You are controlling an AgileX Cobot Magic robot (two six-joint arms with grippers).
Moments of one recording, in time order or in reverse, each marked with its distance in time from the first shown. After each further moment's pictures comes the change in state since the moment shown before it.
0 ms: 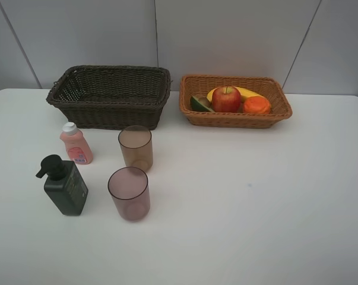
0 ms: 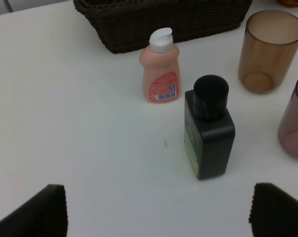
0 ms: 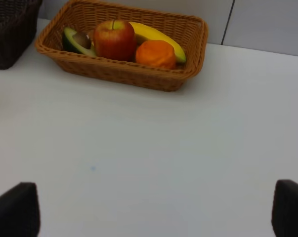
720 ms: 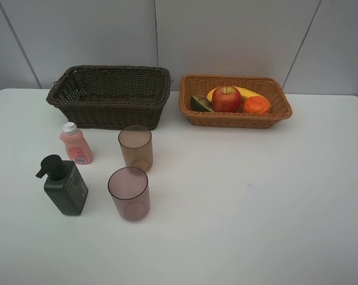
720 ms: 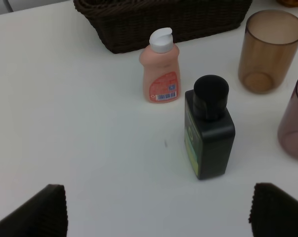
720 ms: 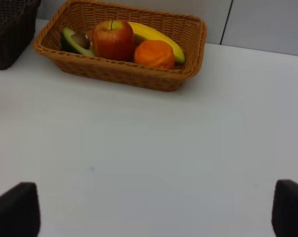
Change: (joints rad) left arm 0.000 0.000 0.000 0.000 0.000 0.000; right arm 0.000 0.000 0.000 0.000 0.000 0.000
